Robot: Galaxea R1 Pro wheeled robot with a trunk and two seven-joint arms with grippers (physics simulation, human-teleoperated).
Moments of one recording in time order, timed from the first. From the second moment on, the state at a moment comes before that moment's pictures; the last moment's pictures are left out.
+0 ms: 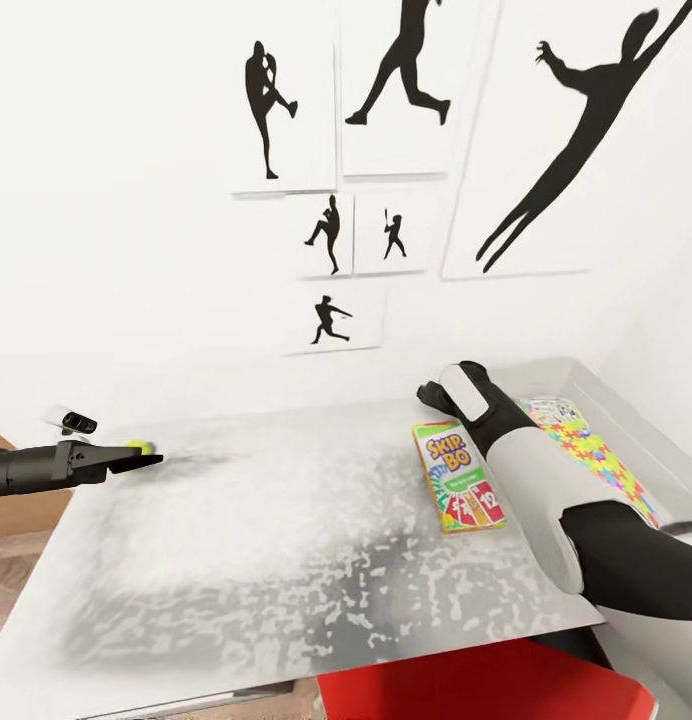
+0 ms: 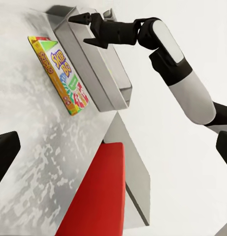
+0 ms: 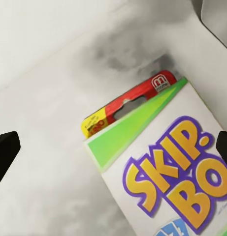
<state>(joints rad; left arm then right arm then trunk) -0.68 0.69 -0.01 -1.14 0.50 1.03 -1.57 -1.26 0.06 0.17 -0.50 -0.79 0.60 -0.66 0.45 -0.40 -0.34</state>
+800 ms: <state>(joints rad) -0.68 0.69 -0.01 -1.14 0.50 1.03 -1.57 -1.27 0.01 0.17 -0.51 -0.79 0.60 -0.70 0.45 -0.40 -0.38</state>
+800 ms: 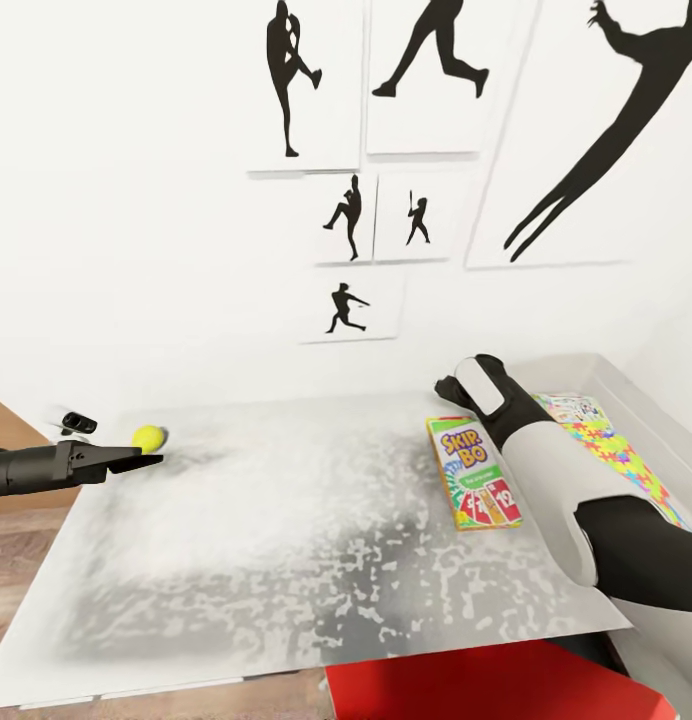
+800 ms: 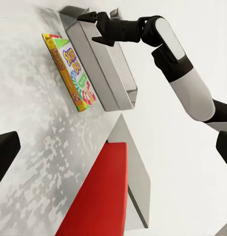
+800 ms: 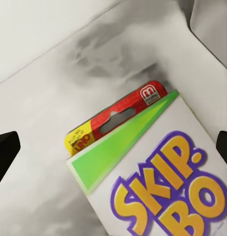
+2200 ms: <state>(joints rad) -0.68 0.68 -0.01 -1.14 0.50 1.03 -1.57 -1.27 0.00 0.18 -0.51 -0.79 0.59 -0.70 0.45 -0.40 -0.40</state>
